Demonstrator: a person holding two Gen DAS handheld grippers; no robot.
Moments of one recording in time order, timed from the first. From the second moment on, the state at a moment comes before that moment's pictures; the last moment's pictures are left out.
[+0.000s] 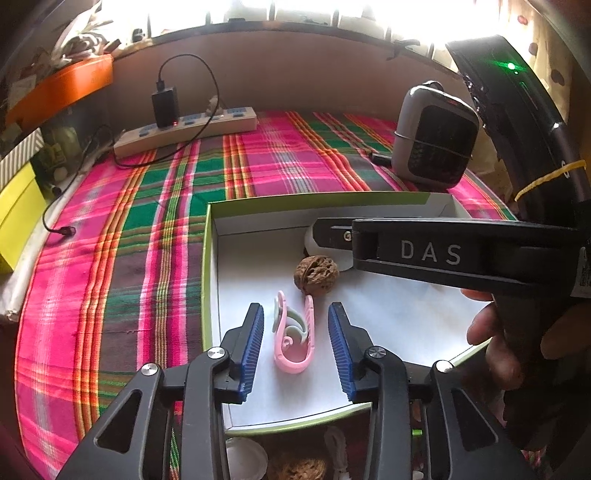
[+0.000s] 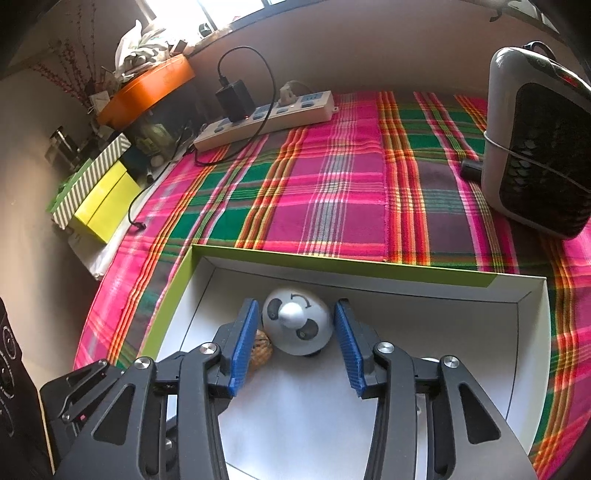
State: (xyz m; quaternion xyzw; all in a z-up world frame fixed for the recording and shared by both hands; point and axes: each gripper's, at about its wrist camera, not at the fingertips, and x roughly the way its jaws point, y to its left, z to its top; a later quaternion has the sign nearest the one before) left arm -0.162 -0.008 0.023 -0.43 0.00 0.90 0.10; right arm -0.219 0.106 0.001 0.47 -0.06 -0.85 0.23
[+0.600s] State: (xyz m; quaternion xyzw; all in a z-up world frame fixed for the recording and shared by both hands) left arm -0.128 -0.025 0.043 -0.40 -0.02 0.91 0.09; right arm -0.185 0.122 0.028 0.43 -0.06 -0.87 0.22
